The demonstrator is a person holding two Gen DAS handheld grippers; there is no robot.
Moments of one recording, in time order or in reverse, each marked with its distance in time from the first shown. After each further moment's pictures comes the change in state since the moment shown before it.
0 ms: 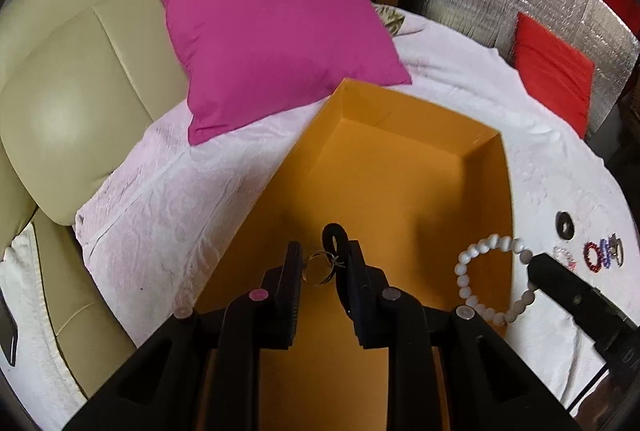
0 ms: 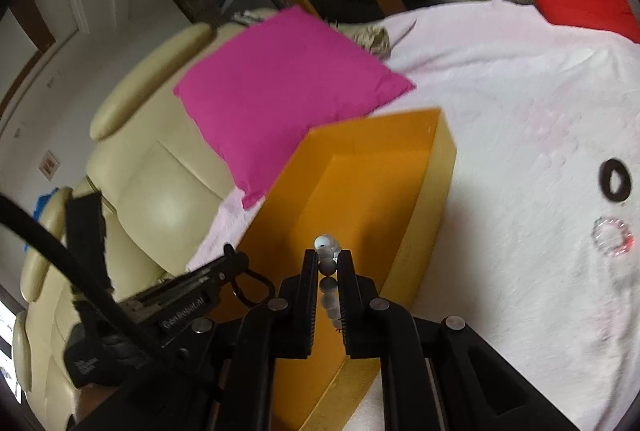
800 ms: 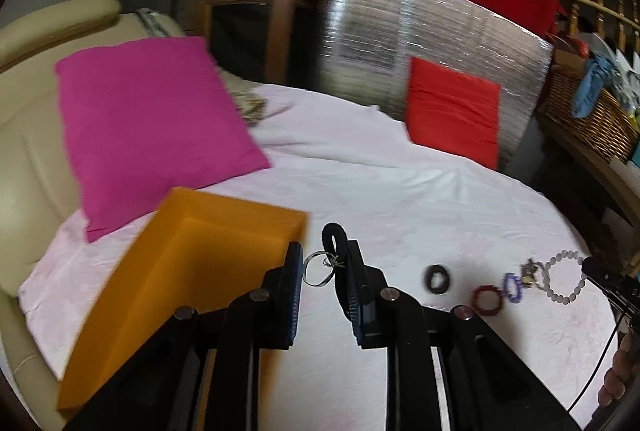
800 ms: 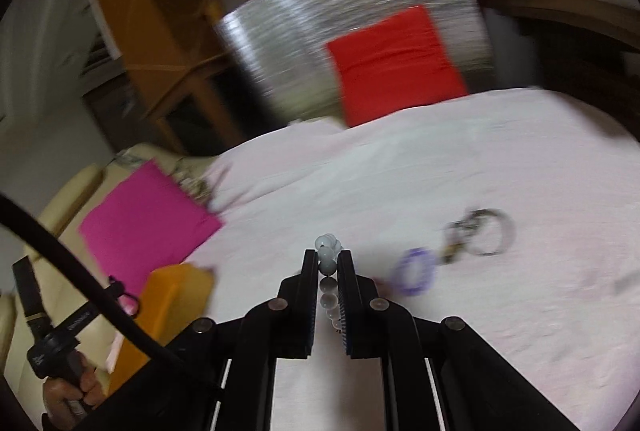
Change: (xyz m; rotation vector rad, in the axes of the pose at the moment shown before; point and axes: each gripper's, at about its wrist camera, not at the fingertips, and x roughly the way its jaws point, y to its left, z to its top) left arm -0.072 -0.140 0.017 0.115 -0.272 -0.212; right arm -0.231 -0.182 0.007 0.169 -0.360 -0.331
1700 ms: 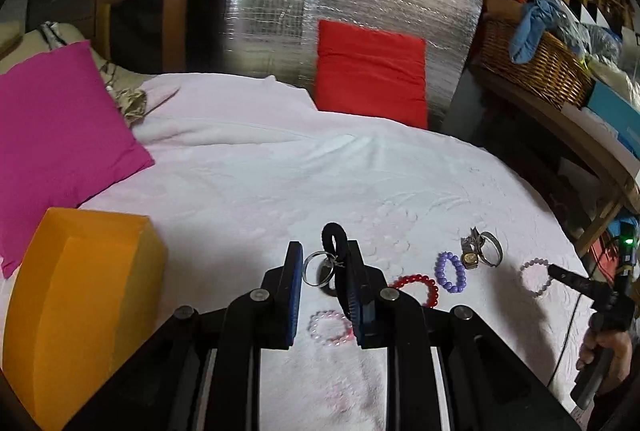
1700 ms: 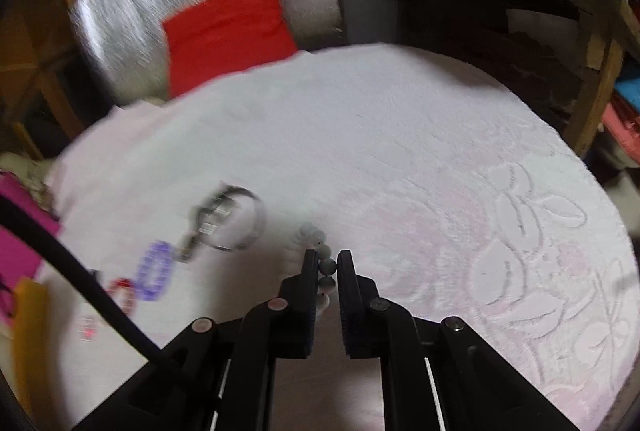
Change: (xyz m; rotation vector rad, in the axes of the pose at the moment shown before) left arm 0.065 -0.123 -0.002 0.158 0.084 -0.231; right arm 0.007 -0.194 -0.010 0.136 0.075 -0.474
